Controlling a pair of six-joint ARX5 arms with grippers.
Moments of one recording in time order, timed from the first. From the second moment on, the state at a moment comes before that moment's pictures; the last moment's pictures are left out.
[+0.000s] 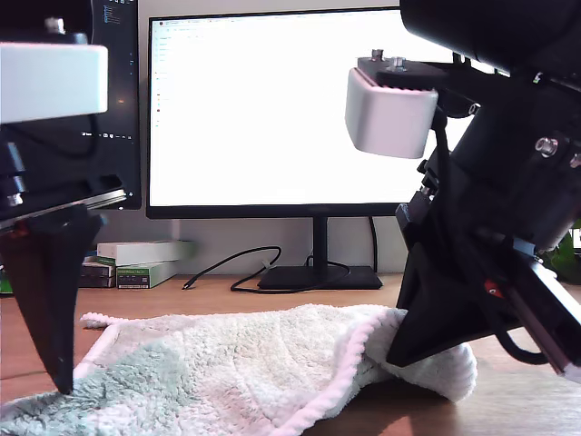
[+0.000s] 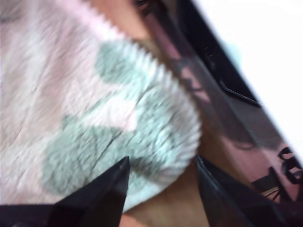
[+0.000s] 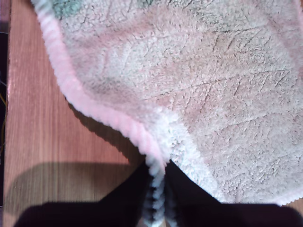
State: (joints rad) left arm -0.90 1.18 0.58 -0.62 0.05 1.26; right arm 0.92 1.28 0.54 -0.20 0.09 -0.76
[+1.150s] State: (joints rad) left arm -0.91 1.22 0.55 -0.58 -0.03 1.31; right arm 0.92 1.28 0.54 -0.20 0.08 -0.76
